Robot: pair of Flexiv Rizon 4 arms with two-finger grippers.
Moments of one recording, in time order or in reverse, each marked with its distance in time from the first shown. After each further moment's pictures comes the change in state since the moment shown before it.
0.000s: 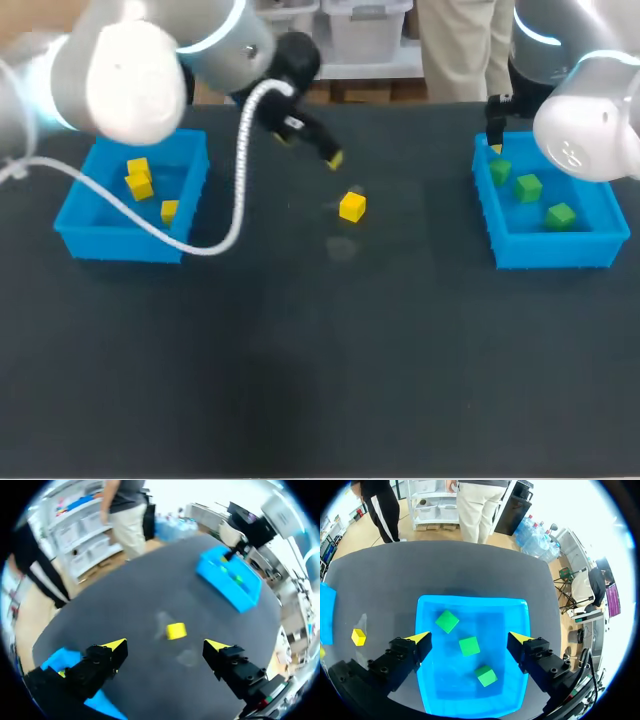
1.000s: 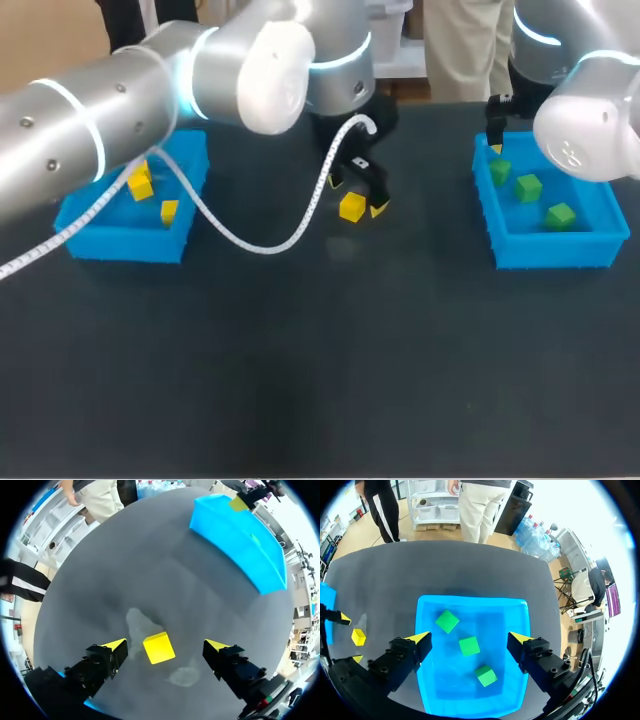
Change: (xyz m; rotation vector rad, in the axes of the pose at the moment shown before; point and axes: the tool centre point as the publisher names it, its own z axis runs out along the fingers) left arm 0.003 -0.019 0.103 -0.025 0.332 0.096; right arm 0.000 0.000 0.000 0.000 0.000 0.000
